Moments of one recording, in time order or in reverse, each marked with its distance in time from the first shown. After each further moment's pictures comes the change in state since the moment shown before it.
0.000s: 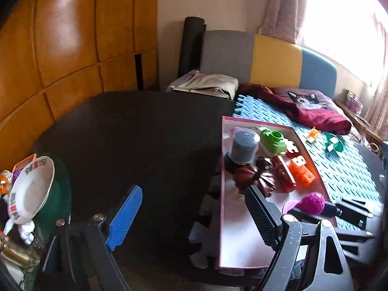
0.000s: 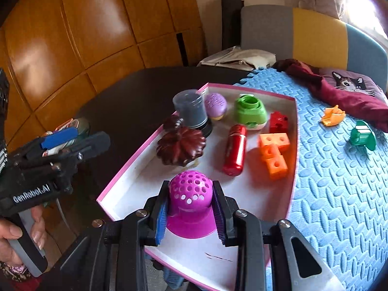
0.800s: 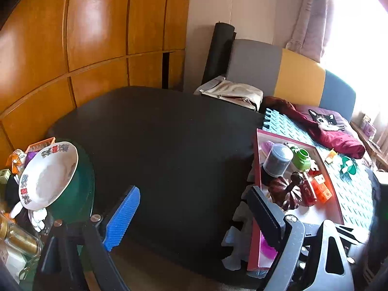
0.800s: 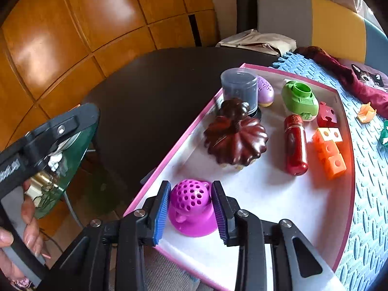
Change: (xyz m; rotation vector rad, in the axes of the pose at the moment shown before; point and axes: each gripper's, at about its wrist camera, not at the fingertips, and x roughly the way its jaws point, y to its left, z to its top) left arm -0.009 0.048 -0.001 -0.130 -0.023 0.064; right arm 0.033 0.048 0.004 -0.013 0.082 0.047
